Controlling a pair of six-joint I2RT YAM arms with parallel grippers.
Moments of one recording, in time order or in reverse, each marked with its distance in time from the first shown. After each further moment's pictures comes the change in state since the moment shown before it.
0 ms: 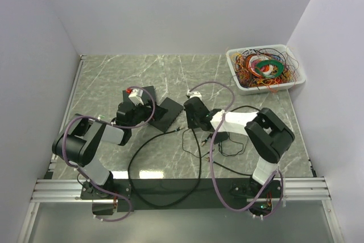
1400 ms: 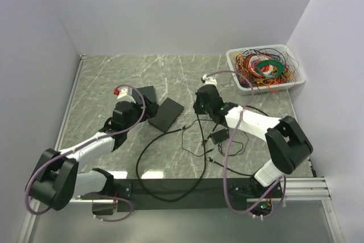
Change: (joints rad) left arm -0.100 -0.457 0.031 -0.590 -0.420 -0.106; right arm -0.136 -0.169 0.006 0.054 -0.021 0.051
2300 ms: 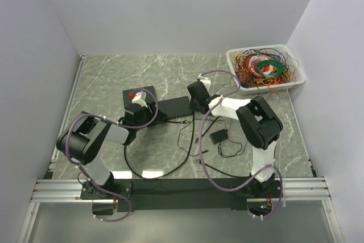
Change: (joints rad) left arm 0.039 0.515 0.027 0.410 0.254 -0.001; right arm -0.009 0.329 0.179 -0.043 0.095 0.140
